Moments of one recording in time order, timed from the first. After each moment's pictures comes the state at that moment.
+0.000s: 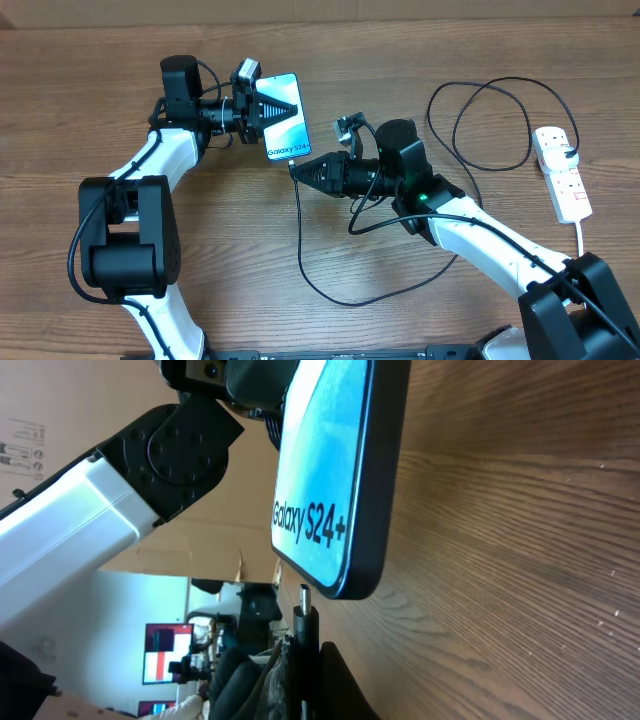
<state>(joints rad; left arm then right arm) -0.01 2.01 1.25 0.19 1.54 -0.99 0.53 1.59 0.87 0.30 -0.79 0.99</state>
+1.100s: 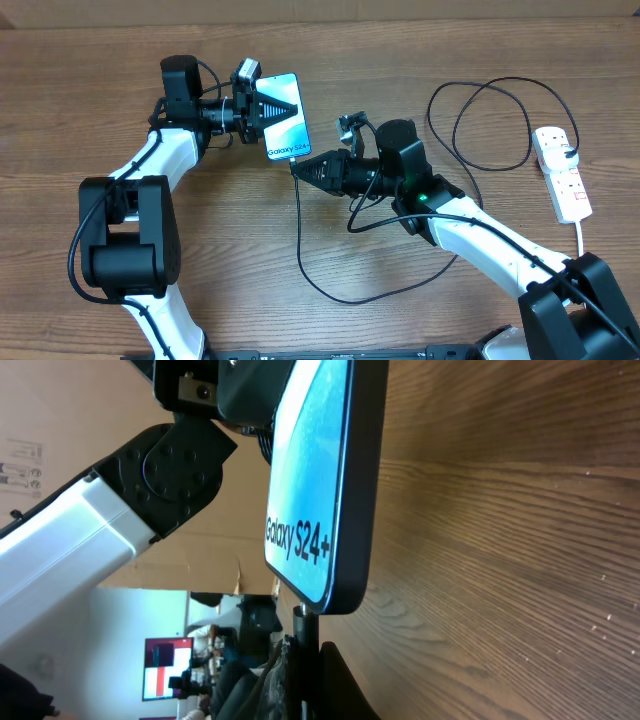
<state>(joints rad) -0.01 2.01 1.25 0.19 1.54 -0.99 0.54 1.59 0.87 0.31 -0.75 1.02</state>
